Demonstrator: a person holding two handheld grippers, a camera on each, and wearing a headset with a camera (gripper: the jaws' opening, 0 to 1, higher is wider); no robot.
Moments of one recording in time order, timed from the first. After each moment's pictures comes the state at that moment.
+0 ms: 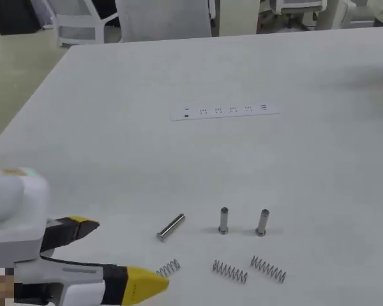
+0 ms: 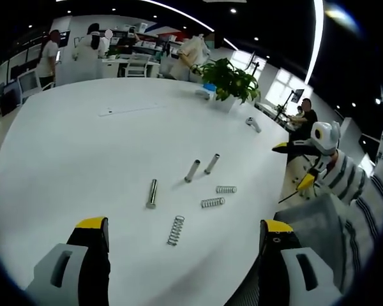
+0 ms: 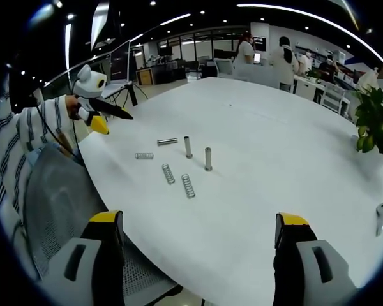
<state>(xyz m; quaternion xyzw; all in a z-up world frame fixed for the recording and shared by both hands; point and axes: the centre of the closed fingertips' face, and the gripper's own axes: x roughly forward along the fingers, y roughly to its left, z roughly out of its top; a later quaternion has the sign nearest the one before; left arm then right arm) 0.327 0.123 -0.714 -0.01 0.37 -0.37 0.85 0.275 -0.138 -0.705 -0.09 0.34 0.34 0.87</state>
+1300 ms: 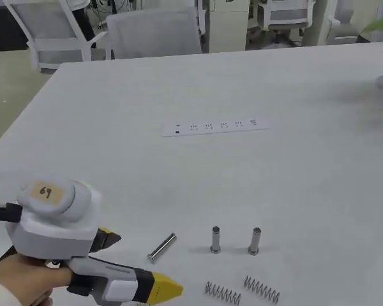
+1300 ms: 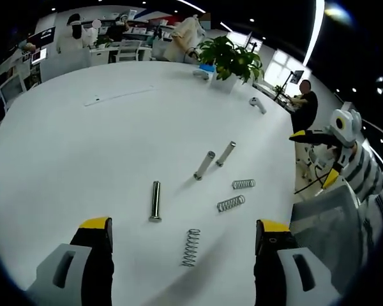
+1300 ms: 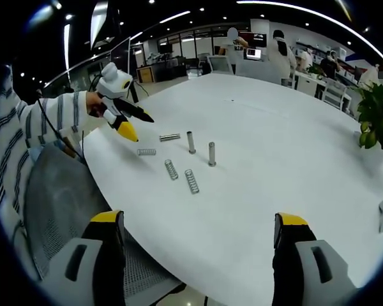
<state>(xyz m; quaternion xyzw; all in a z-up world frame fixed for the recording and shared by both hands) 0.365 0.097 -0.759 0.04 0.41 -0.39 0.82 0.271 -0.136 -0.713 -0.08 0.36 0.34 0.87</state>
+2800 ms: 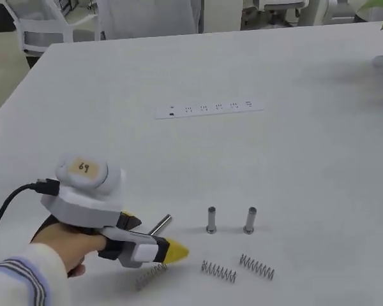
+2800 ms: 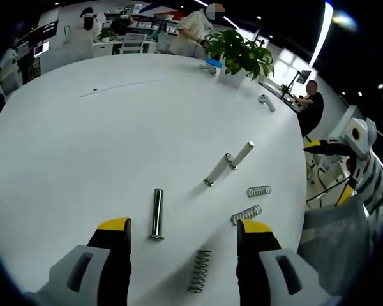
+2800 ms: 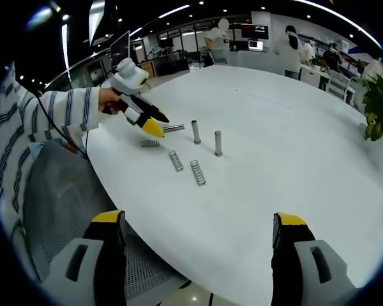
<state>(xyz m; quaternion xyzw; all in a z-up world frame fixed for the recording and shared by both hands) 0.388 0.079 -0.789 0.03 0.43 -0.37 0.82 0.263 -0.129 -0.729 -0.08 0.38 0.35 0.85</state>
